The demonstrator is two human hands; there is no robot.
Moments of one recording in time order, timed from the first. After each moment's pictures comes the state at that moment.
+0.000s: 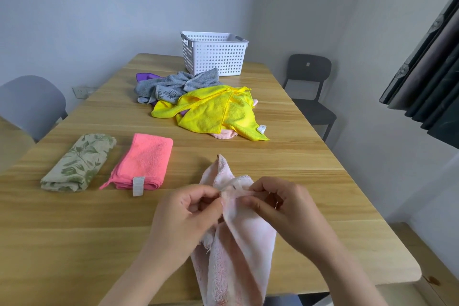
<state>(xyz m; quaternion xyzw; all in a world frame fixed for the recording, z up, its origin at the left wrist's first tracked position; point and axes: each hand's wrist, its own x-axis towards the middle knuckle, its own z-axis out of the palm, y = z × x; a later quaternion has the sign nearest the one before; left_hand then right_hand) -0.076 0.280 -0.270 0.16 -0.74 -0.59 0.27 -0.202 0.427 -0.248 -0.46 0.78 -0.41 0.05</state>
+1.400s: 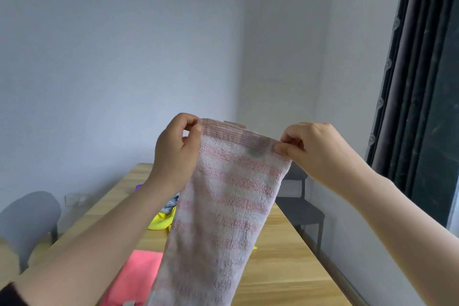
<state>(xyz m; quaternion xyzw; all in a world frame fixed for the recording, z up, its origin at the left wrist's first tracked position) -0.131 0.232 -0.029 0.06 -0.73 -0.34 0.59 -0.239 0.441 0.011 -0.46 0.79 -0.21 -0.34</state>
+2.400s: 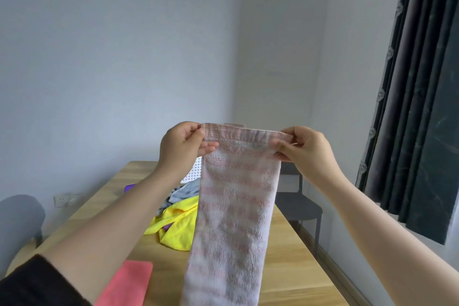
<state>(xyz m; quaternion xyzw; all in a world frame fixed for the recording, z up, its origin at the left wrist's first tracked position) -0.206 0.205 -0.034 0.03 -0.66 -0.60 0.45 -0.311 0.406 -0.021 -0.36 0.73 -0.56 -0.15</state>
